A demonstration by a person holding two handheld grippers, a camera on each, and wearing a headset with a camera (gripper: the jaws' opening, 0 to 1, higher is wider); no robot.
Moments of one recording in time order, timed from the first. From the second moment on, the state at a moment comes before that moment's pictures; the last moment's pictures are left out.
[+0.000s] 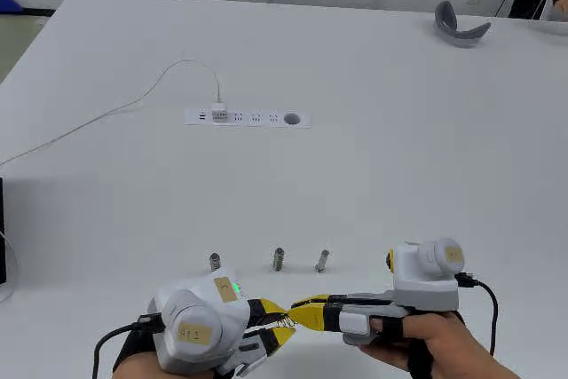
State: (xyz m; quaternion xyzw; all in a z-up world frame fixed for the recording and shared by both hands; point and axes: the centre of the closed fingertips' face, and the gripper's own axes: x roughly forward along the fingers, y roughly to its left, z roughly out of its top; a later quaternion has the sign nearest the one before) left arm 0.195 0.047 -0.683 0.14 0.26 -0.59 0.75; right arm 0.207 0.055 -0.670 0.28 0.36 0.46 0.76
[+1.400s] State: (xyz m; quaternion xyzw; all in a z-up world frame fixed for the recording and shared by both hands) left arm 0.176 0.029 -0.661 0.06 0.24 -0.69 0.68; right arm 0.176 0.055 -0.649 -0.17 0.38 0.65 0.64
